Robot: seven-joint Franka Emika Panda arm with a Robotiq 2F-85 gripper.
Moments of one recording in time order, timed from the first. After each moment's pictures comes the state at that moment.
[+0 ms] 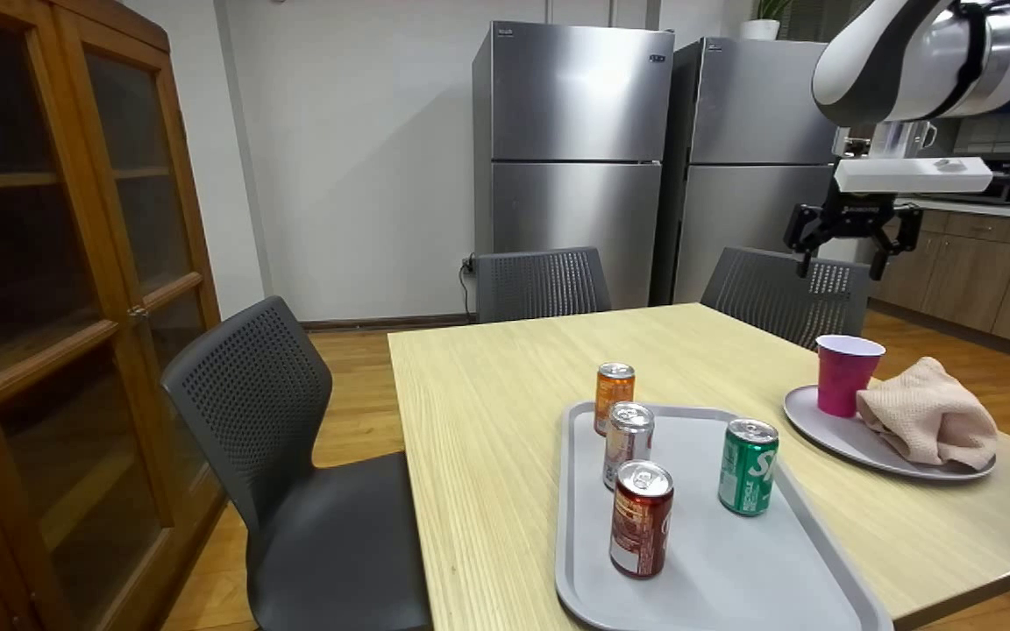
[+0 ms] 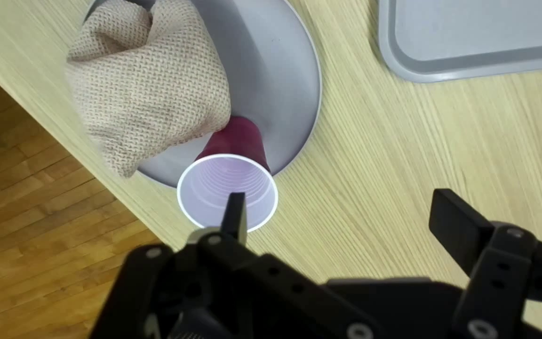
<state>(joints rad) -0.19 0.21 -0.22 -2.16 -0.05 2.54 0.15</state>
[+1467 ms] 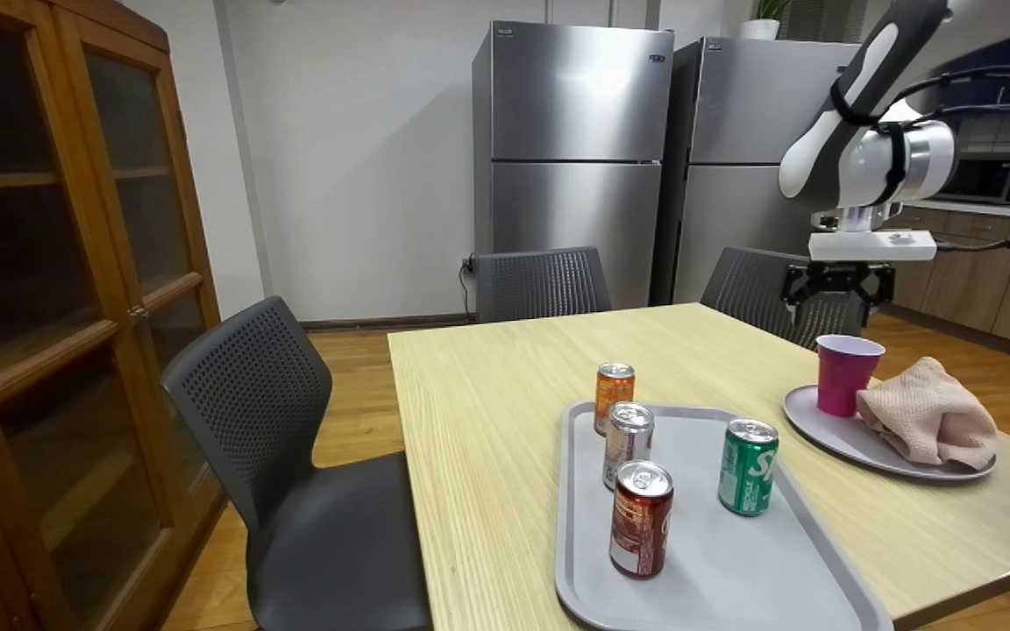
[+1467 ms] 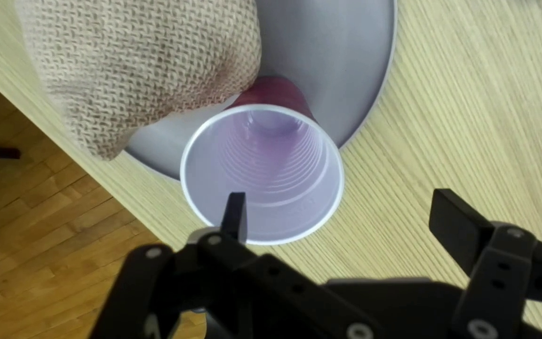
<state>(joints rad) -0.24 0.60 -0.25 -1.81 0.01 2.53 0.15</state>
